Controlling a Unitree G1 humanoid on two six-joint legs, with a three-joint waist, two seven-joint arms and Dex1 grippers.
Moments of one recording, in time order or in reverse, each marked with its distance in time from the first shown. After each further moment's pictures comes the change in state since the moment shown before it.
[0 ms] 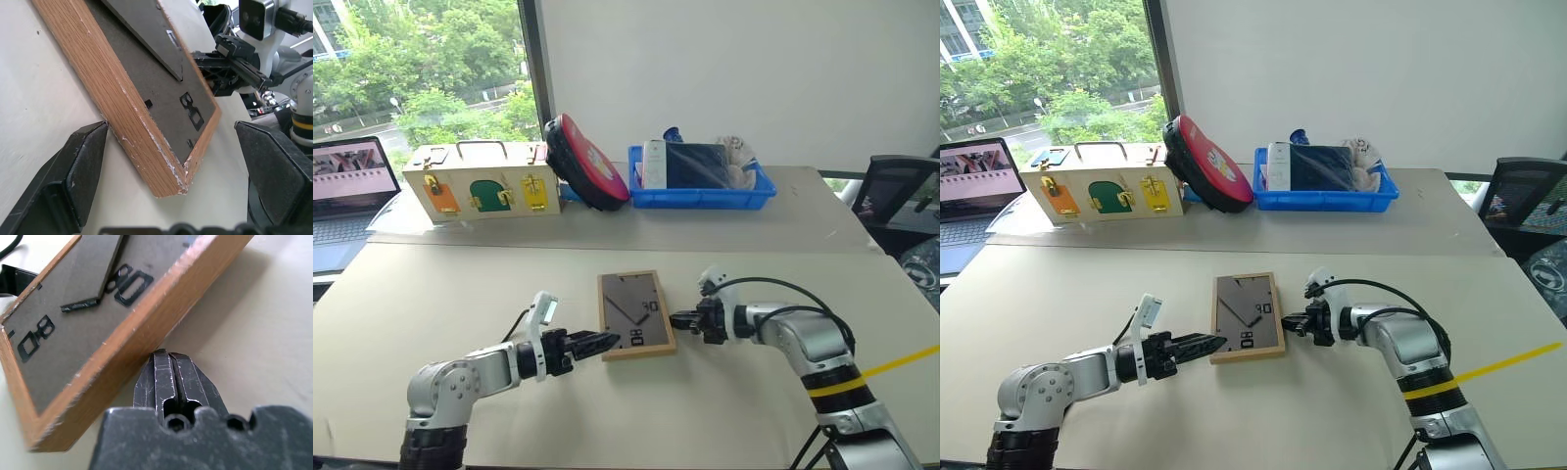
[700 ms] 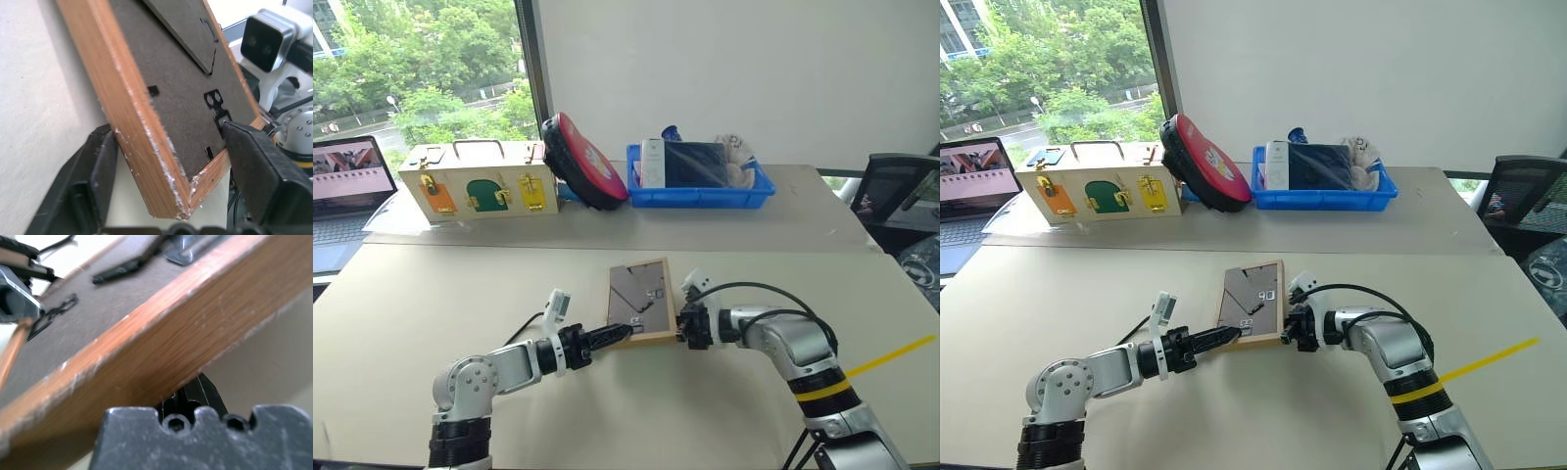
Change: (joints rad) left arm -0.040 -0.087 0.067 0.063 -0.091 0.048 0.125; right arm 0.009 0.004 0.026 -0.024 0.001 -0.001 0.013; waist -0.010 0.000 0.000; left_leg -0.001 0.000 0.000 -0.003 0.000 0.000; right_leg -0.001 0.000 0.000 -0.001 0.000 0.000
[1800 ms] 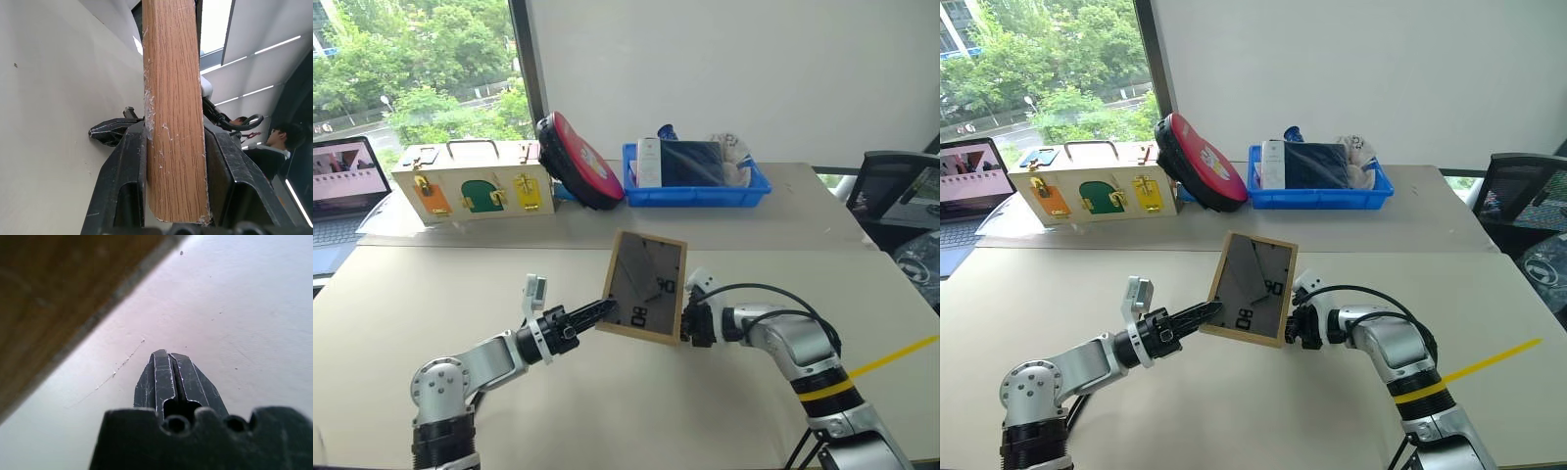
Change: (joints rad) left arm 0.002 0.029 0.116 0.021 -0.454 -0.009 0.221; right arm -0.004 -0.019 0.001 0.019 -0.027 -0.062 0.011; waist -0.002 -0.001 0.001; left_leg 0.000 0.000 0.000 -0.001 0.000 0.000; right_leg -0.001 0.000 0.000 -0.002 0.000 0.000
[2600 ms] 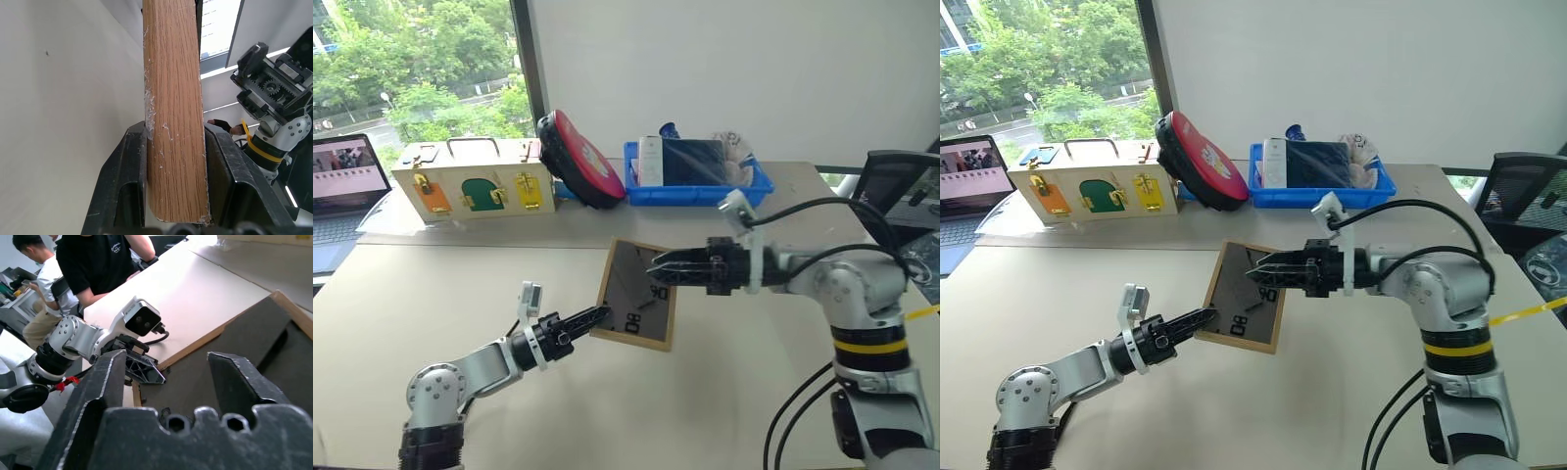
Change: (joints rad) left arm 0.051 0.097 -0.118 0.016 0.001 -0.106 -0.054; right arm -0.264 -0.054 -0.171 -0.136 0.394 0.307 0.072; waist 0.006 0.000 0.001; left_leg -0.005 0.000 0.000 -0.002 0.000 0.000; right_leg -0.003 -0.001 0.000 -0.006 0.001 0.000
